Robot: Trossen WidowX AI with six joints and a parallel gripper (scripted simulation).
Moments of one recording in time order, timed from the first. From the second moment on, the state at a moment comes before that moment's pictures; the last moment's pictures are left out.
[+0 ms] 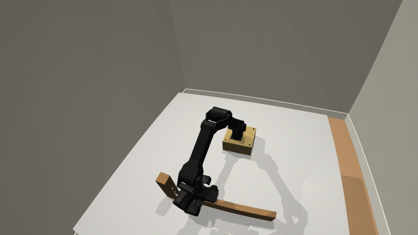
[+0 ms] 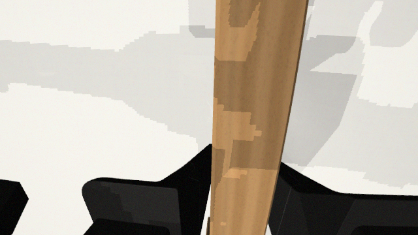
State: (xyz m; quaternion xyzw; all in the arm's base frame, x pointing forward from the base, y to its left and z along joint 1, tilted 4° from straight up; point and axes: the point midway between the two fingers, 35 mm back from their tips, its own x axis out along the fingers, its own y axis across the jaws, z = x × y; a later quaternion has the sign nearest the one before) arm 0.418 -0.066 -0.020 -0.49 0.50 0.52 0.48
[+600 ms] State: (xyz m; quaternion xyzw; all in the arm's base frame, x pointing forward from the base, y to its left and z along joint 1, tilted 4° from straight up) arm 0.418 -0.066 -0.017 -0.49 0.50 0.52 0.48
